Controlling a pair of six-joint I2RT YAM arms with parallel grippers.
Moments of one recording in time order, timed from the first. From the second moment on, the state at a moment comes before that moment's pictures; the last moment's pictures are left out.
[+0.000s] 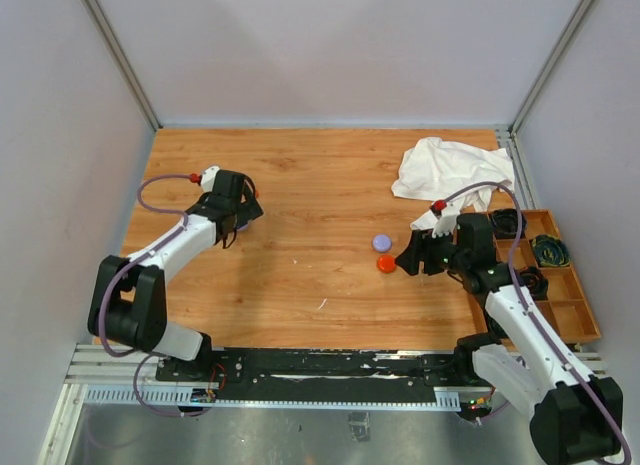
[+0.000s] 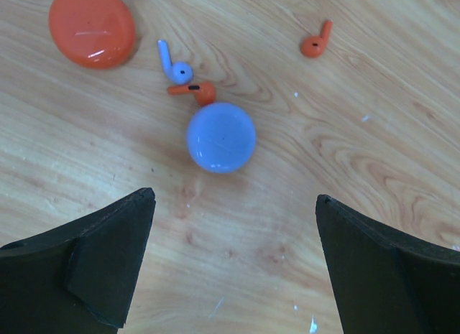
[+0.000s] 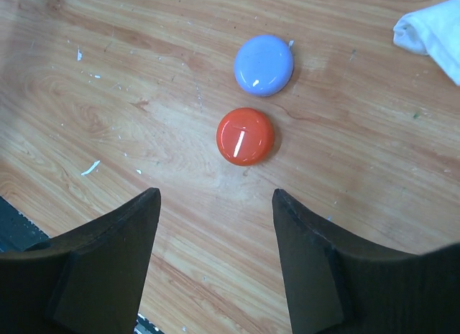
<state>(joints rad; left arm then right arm) -0.27 1.41 0.86 -0.29 -0.38 -0.71 0.21 0.89 0.54 -0.34 -0.42 0.18</state>
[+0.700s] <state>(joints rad) -0.20 1.79 1.06 -0.34 -0.42 -0.66 0.21 0.71 0.49 -0.33 -0.36 0.15</state>
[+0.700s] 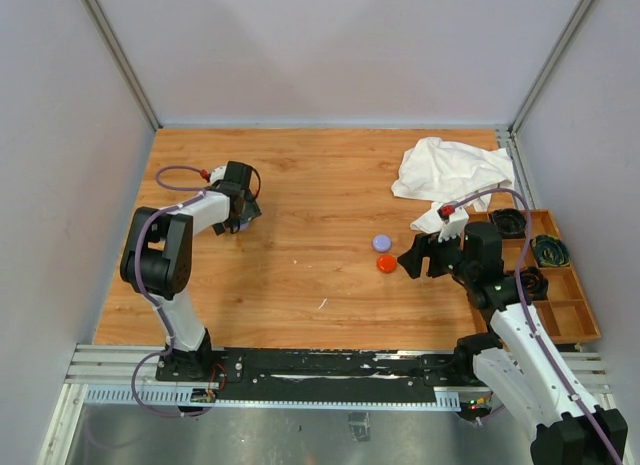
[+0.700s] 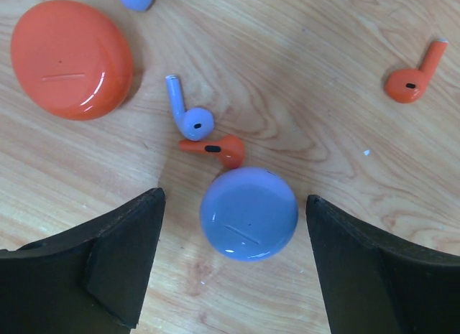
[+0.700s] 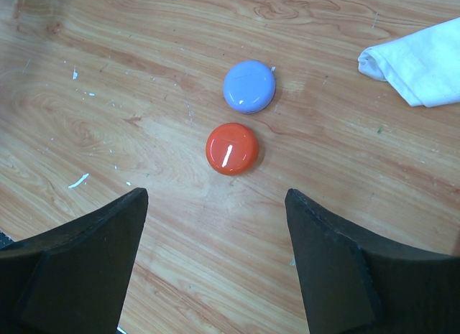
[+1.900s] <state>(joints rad) -0.49 1.52 0.96 -0.30 -0.22 -0.47 0.23 0.81 0.48 -0.24 -0.49 0.16</state>
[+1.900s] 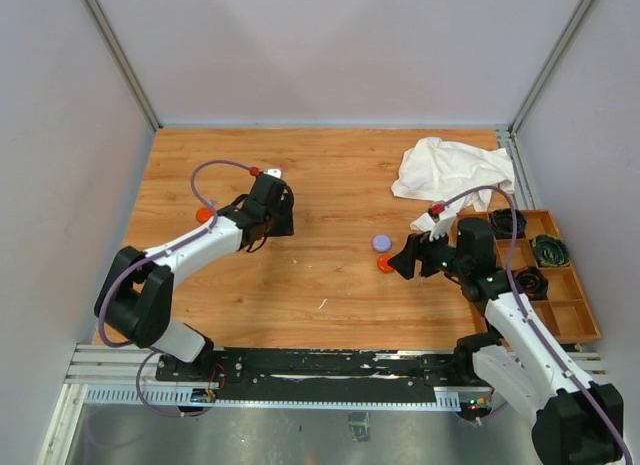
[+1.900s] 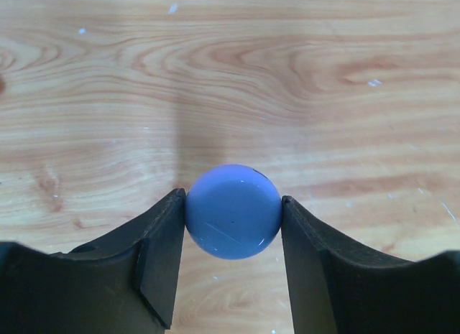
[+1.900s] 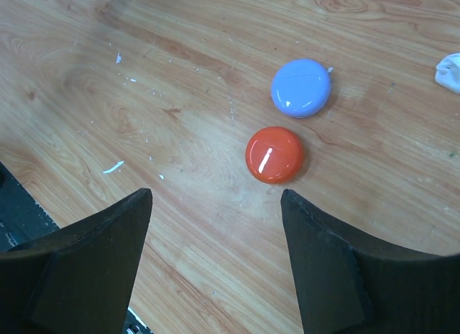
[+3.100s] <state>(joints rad) -0.96 1.17 0.74 0.14 -0.03 0.53 0.38 1.09 0.84 -0.31 -0.81 0.19</state>
